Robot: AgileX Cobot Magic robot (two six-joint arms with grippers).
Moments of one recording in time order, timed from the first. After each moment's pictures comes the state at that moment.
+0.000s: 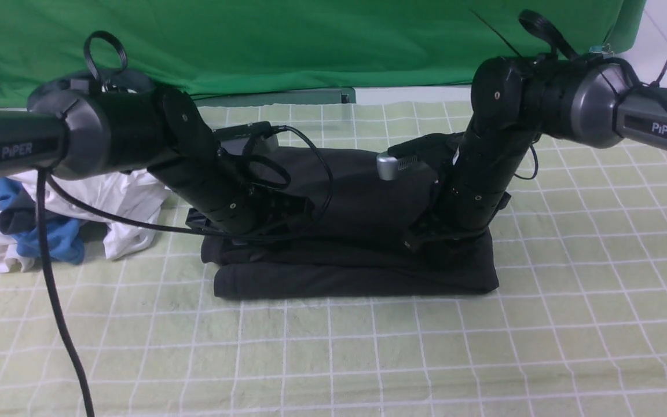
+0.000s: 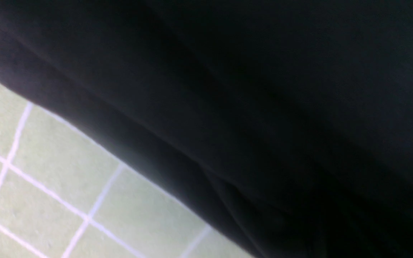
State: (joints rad) right arm 0.45 2.14 -1.62 0.32 1.05 -0.29; left arm -0.24 1.95 -1.25 -0.49 0.68 0.23
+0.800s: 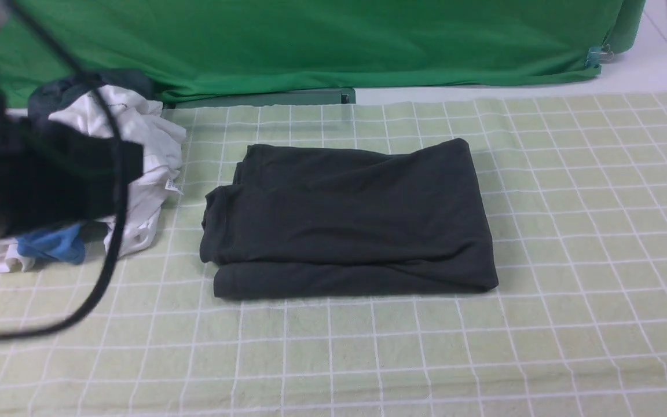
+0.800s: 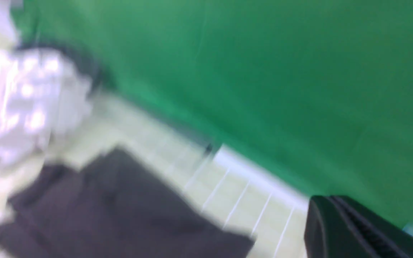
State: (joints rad) right arm 0.44 0.97 -1.14 0.15 0.45 -0.29; left arm -0.23 0.76 -0.84 -0.36 0.67 0.18
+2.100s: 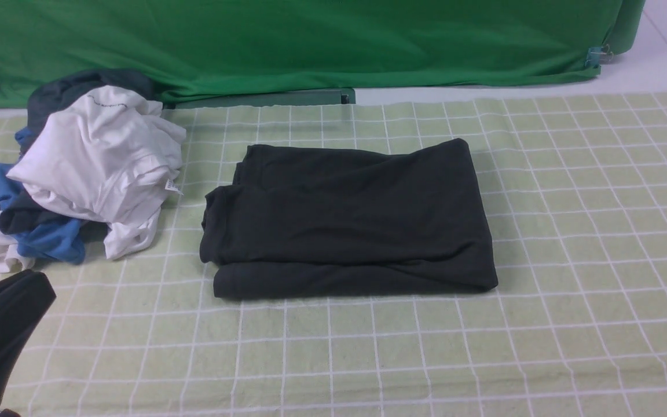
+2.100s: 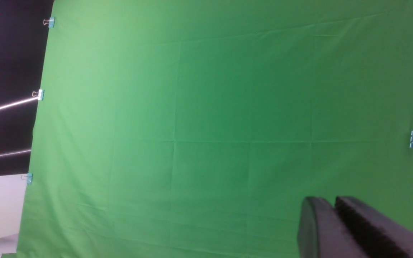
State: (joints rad) right arm 0.44 0.18 -0.44 0.15 -0.13 -0.16; left arm -0.23 0.23 -0.35 -0.32 0.37 0.19
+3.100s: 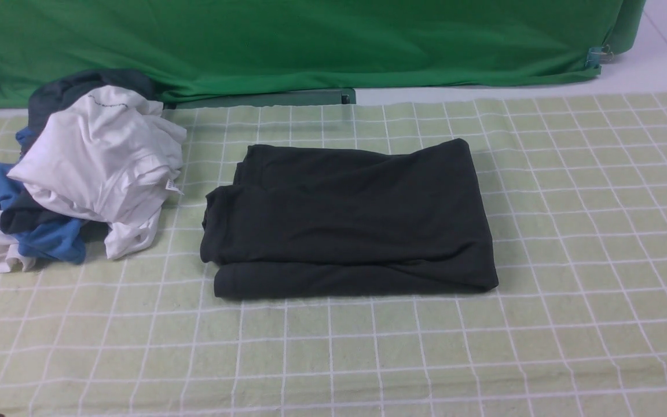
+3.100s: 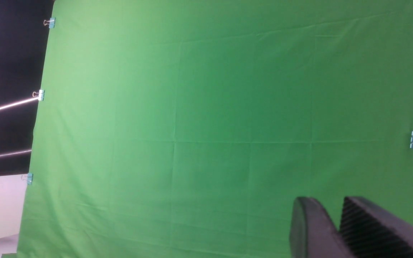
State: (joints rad) right arm 0.44 0.18 -0.44 0.15 -0.13 -0.16; left arm 0.03 0.00 -0.09 -0.12 0.12 0.24
